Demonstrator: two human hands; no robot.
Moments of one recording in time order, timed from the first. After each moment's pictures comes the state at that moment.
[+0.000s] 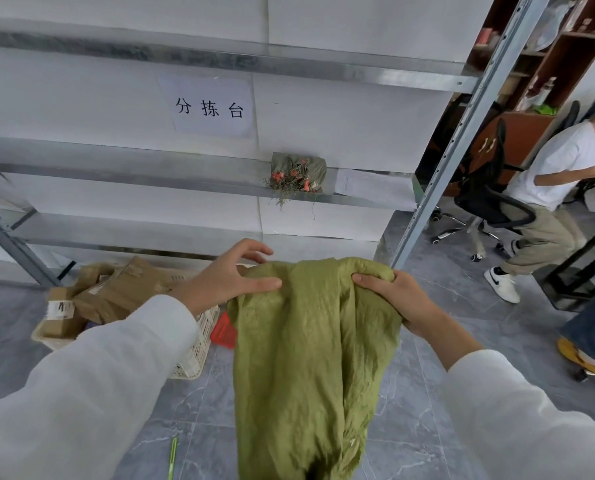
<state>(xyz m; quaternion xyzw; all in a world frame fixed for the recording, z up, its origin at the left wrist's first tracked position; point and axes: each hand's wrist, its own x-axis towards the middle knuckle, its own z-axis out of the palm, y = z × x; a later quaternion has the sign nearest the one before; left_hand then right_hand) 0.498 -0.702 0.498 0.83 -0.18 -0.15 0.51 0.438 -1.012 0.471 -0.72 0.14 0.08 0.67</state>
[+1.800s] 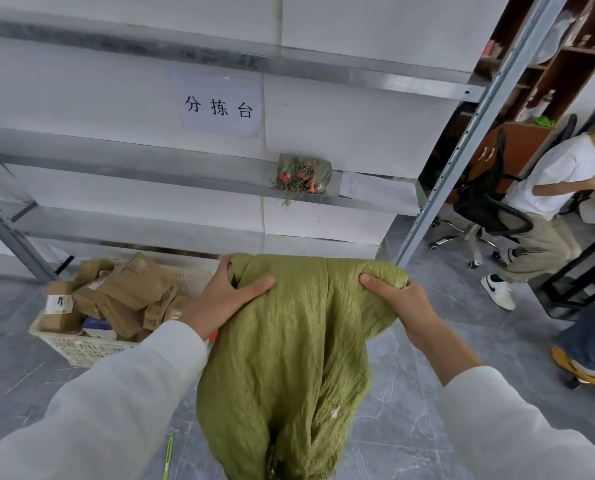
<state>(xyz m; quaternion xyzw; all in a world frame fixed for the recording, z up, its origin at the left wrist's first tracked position) 0.474 -0.682 0.461 0.76 -0.05 -0.11 0.64 0.428 -0.993 0.465 -0.68 0.19 0.00 0.70</state>
